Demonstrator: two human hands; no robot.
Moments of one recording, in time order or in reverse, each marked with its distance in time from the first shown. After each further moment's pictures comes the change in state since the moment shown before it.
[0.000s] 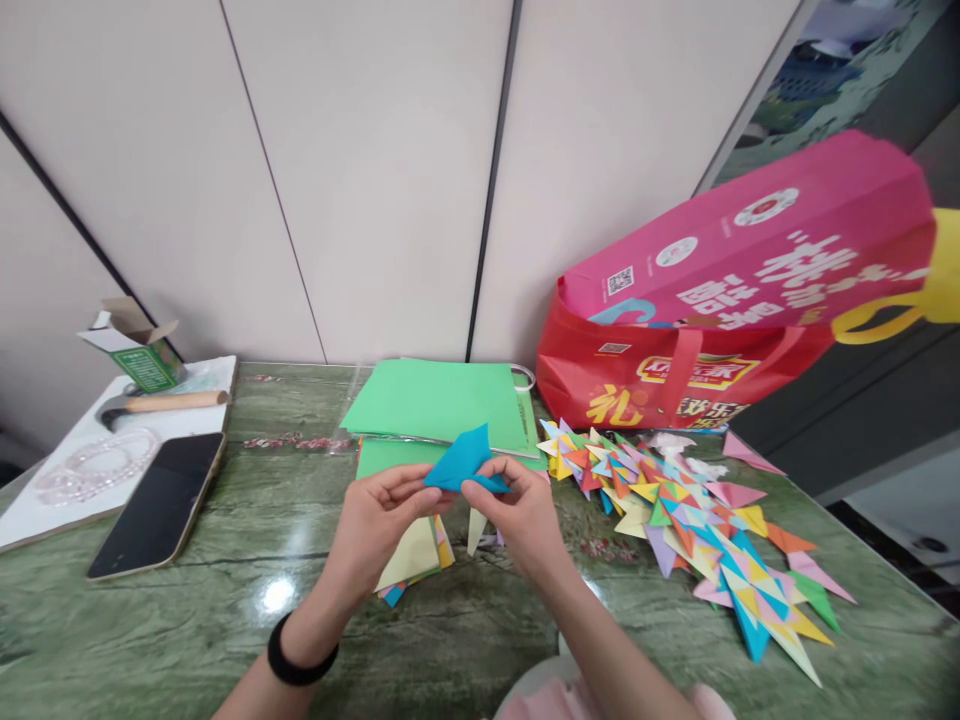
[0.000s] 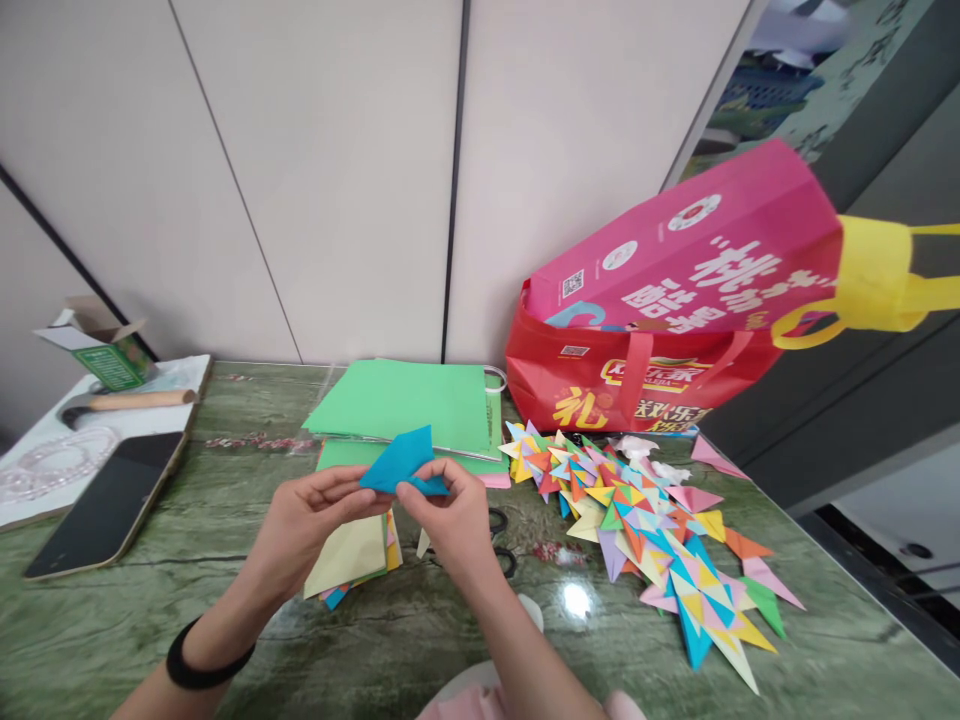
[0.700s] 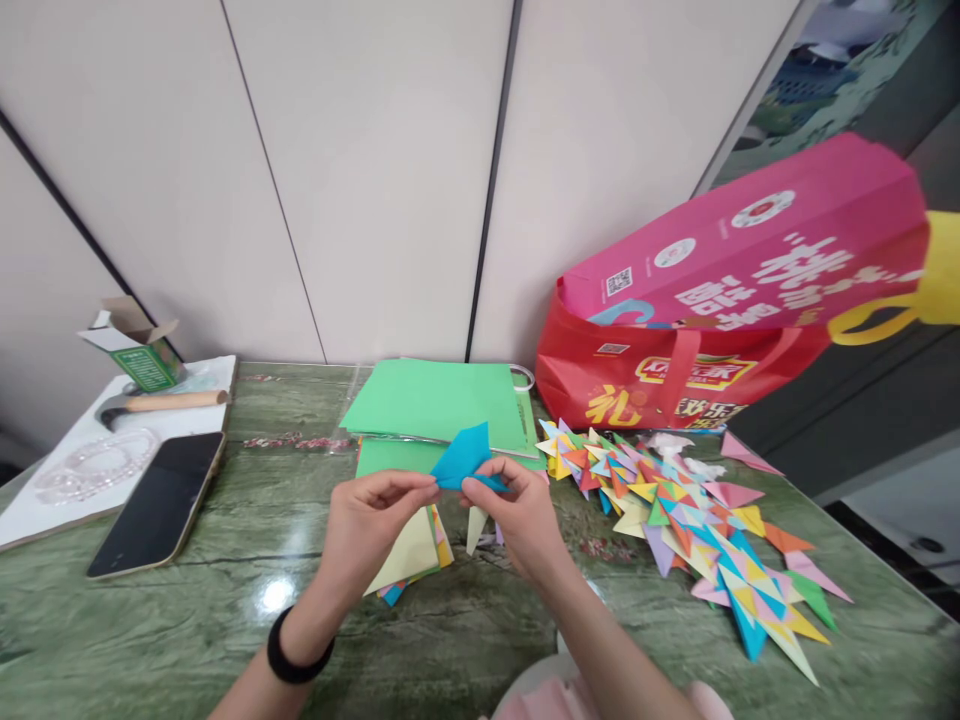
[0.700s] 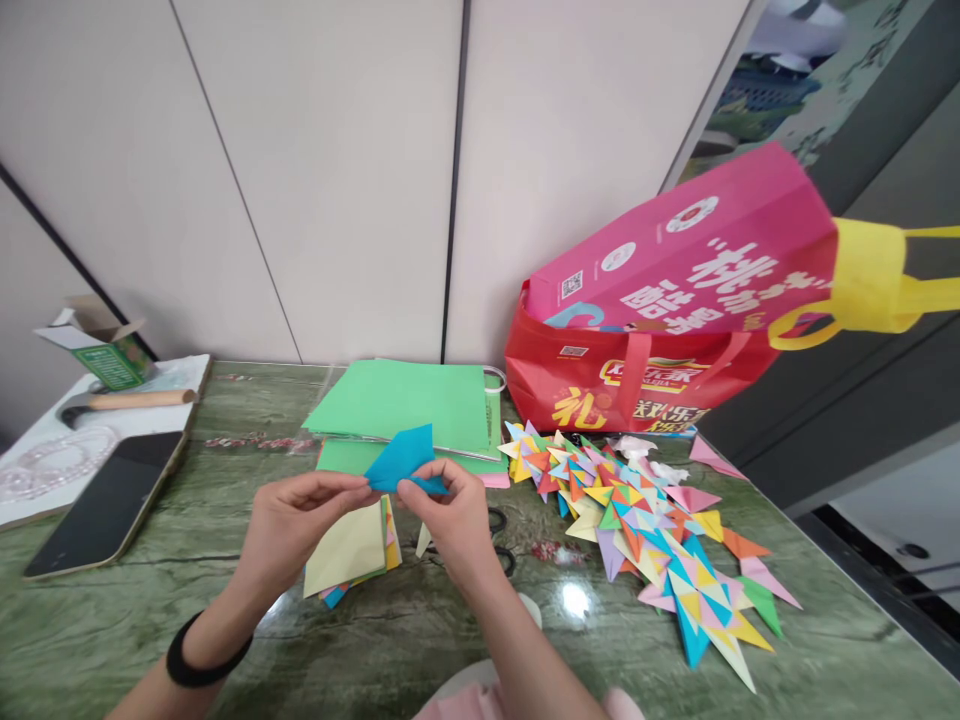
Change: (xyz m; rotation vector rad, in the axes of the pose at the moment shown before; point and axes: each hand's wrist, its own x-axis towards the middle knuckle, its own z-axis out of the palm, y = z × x) left_hand -0.003 0.003 -0.002 0.239 0.167 0.157; right_hand 0.000 0.005 0.001 0.244 -0.041 0.133
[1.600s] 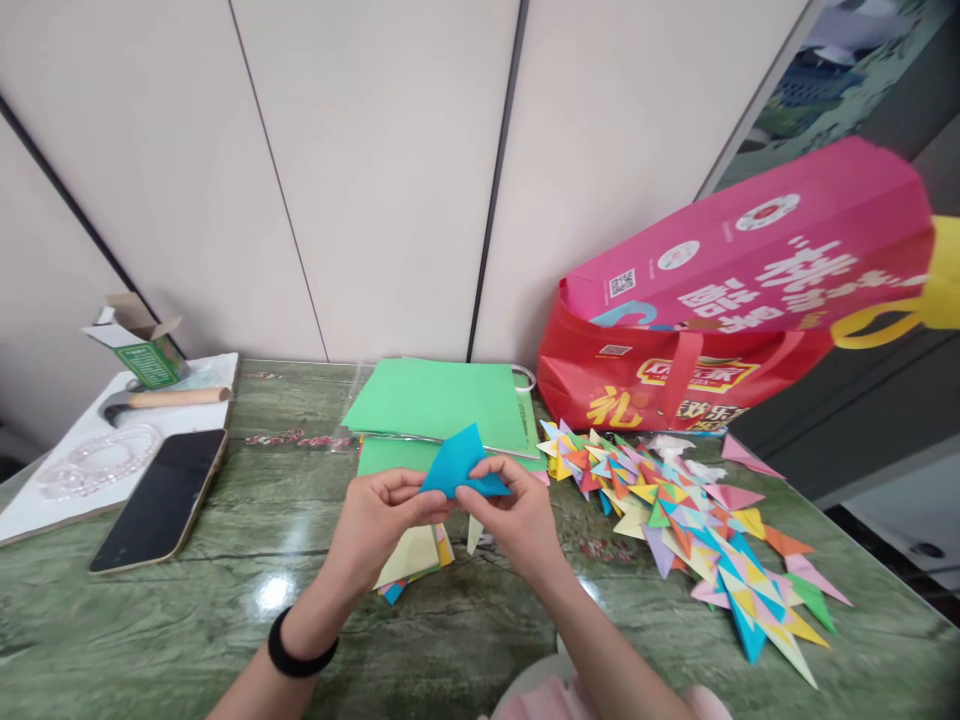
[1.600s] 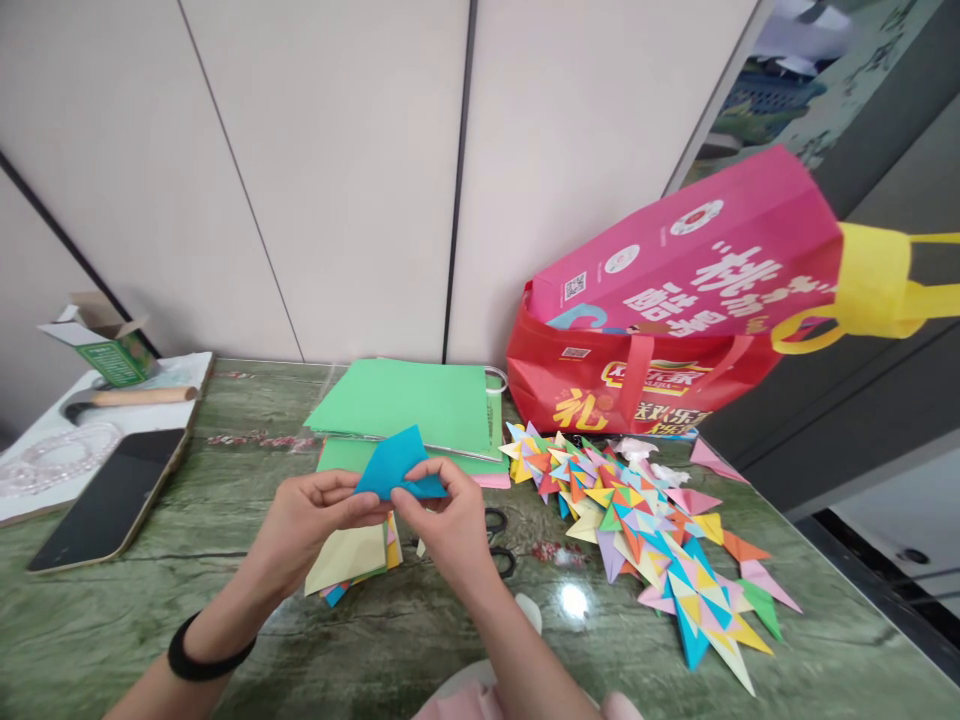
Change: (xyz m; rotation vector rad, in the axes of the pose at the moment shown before) left_hand 0.002 -0.001 0.002 -0.258 -0.176 -0.247; right_hand -0.005 -0.005 0.003 -0.281 0.004 -0.157
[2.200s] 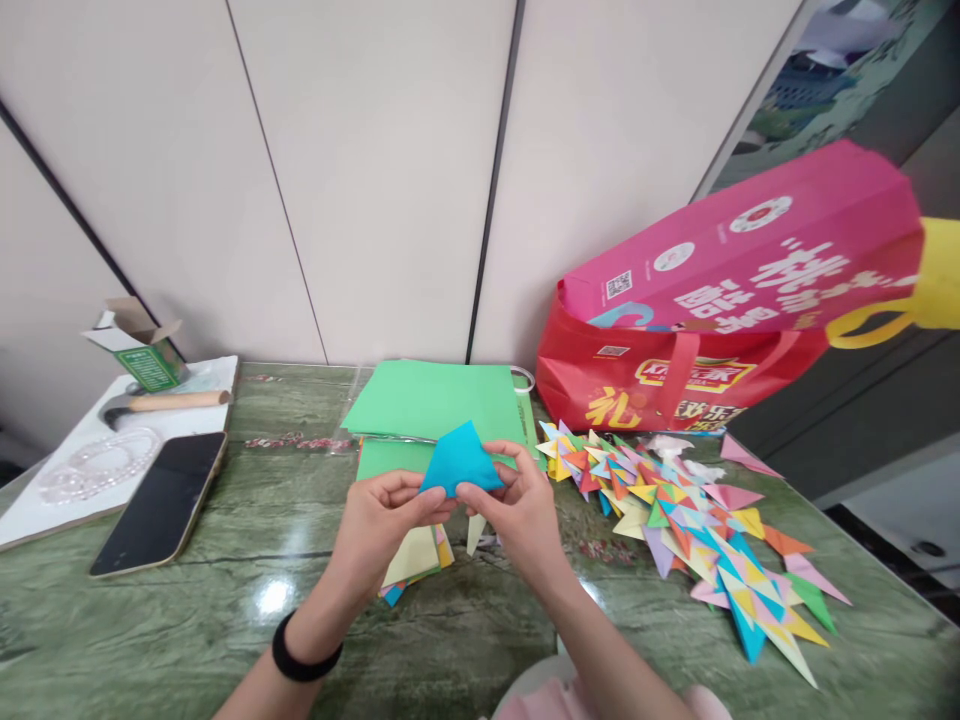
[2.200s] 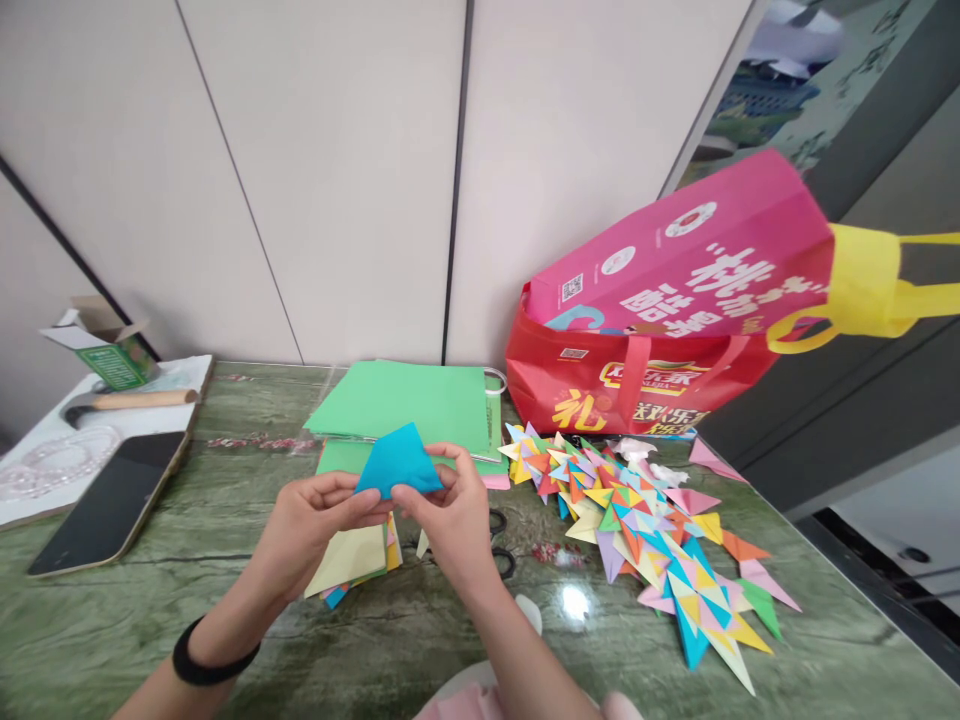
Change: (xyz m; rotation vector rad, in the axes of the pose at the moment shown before) left_hand -0.001 -0.003 0.002 -0.024 -0.010 0.021; right_hand 0.002 0.000 0.000 0.245 -0.003 0.076
